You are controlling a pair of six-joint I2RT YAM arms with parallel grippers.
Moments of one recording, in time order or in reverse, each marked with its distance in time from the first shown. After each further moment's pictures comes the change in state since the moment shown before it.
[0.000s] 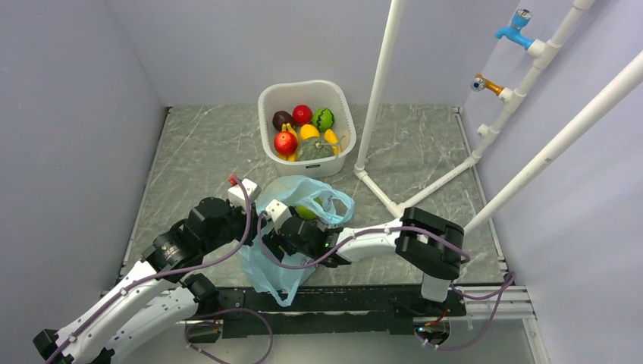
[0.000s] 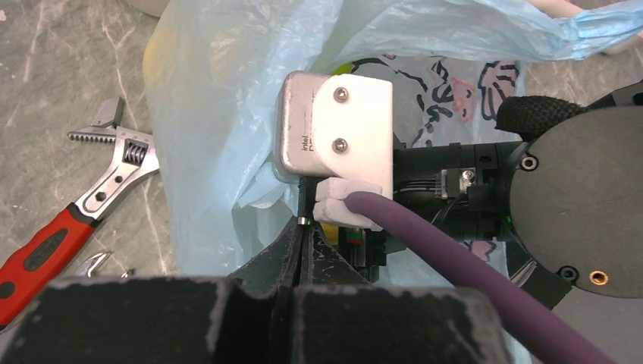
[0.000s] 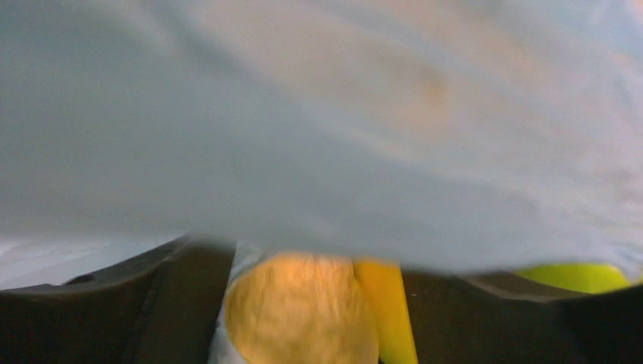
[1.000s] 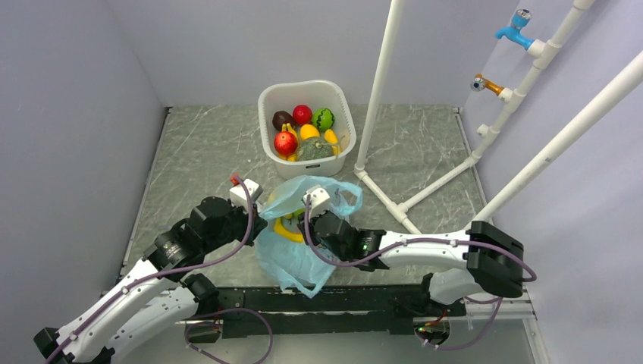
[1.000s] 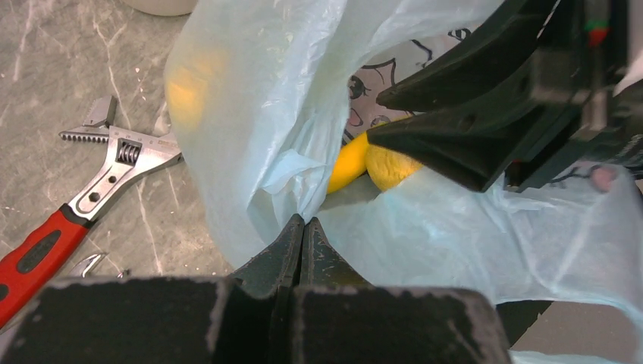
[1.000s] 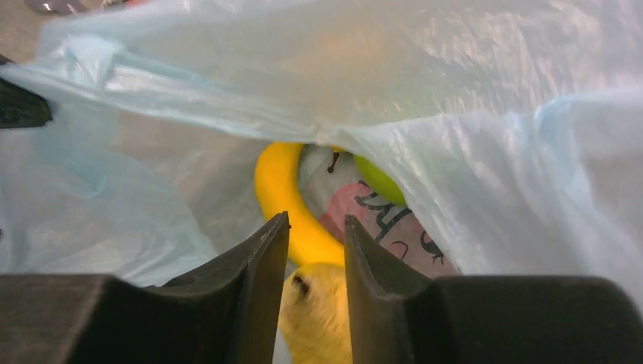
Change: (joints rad) left arm 0.000 0.012 0.000 0.007 0.009 0.000; right arm -0.009 -0.423 -0.203 -0.037 0.245 0.171
